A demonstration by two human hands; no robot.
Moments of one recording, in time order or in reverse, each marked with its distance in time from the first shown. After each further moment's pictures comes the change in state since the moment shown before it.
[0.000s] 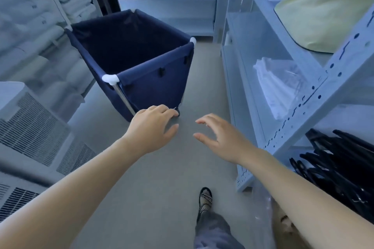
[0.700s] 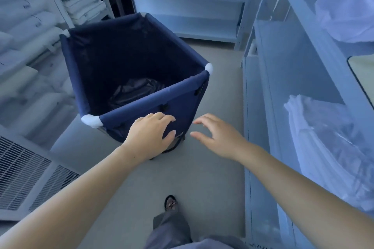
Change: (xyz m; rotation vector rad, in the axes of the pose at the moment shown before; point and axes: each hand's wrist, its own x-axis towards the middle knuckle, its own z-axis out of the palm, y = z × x) left_hand 0.302 -0.120 0.040 -0.012 0.007 -0.175; right_hand 0.343 0.139 -0.057 -0.023 -0.144 -0.070
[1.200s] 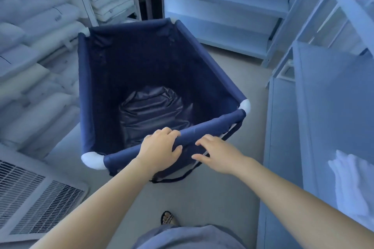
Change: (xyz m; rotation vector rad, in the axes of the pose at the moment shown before) left_hand 0.157 -0.128 0.050 -0.134 -0.127 -0.231; right_hand 0.237 0.033 0.029 -0.280 -0.328 -0.021
